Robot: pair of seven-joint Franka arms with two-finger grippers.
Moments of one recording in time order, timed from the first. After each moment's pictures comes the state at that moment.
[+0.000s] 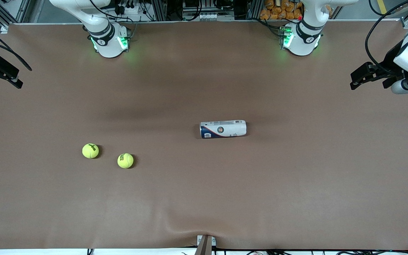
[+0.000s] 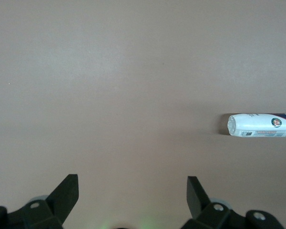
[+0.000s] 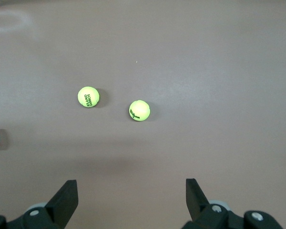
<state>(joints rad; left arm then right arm) -0.11 -0.03 -0.02 -1.57 -0.01 1.52 -0.17 0.04 -0.13 -0.09 -1.64 0.01 1.61 -0.05</state>
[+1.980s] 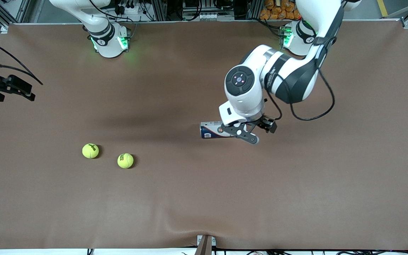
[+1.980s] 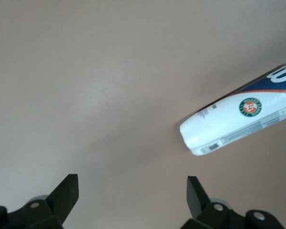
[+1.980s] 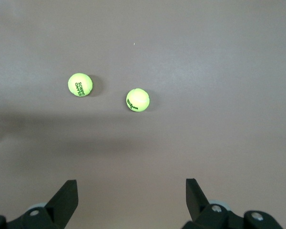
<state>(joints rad) -0.52 0.56 -0.18 -1.31 0.30 1.66 -0.18 0.04 -0.02 -0.09 -1.64 0.01 1.61 -0.05</state>
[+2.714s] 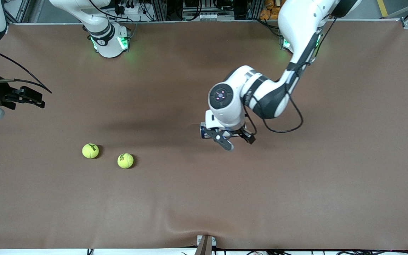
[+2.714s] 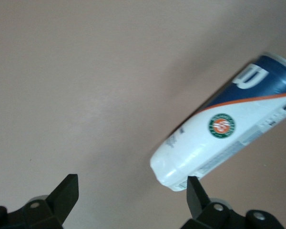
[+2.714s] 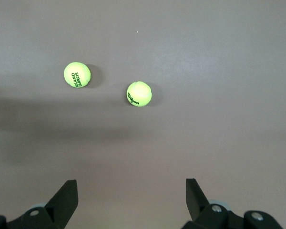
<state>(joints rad) -0.58 0.69 -0.17 -1.31 0.31 1.79 -0.01 0.04 0.03 -0.09 -1.64 0.02 1.61 -0.09</state>
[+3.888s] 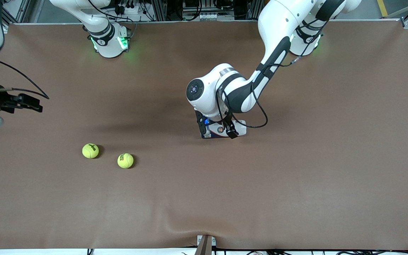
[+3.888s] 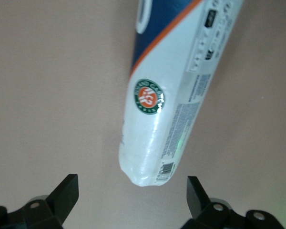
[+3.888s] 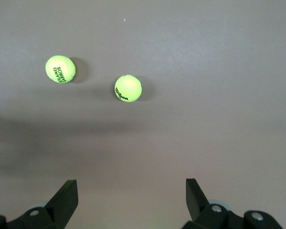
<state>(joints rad) -0.67 0.75 -0.18 -1.36 0.42 1.75 0.37 0.01 0.10 -0.10 -1.64 0.01 1.62 -0.11</state>
